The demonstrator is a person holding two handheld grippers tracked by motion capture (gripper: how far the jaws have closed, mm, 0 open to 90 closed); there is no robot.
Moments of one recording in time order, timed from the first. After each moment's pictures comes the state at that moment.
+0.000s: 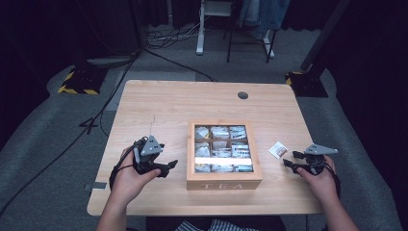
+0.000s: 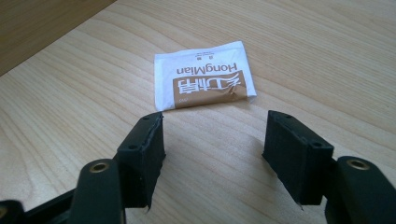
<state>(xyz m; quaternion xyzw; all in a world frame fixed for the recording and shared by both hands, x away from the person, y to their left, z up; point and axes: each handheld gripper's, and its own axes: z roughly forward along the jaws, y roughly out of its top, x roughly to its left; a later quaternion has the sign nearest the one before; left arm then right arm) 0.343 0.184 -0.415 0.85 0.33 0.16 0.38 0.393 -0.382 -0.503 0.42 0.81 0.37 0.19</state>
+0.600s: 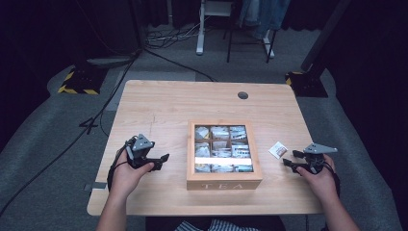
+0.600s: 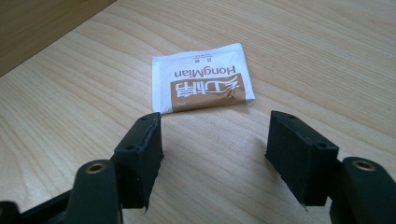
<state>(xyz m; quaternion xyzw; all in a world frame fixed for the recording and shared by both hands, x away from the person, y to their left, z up) 0.368 0.210 -0.461 0.81 0.40 0.16 0.40 0.397 -0.382 -0.503 0.42 0.81 0.37 0.19</state>
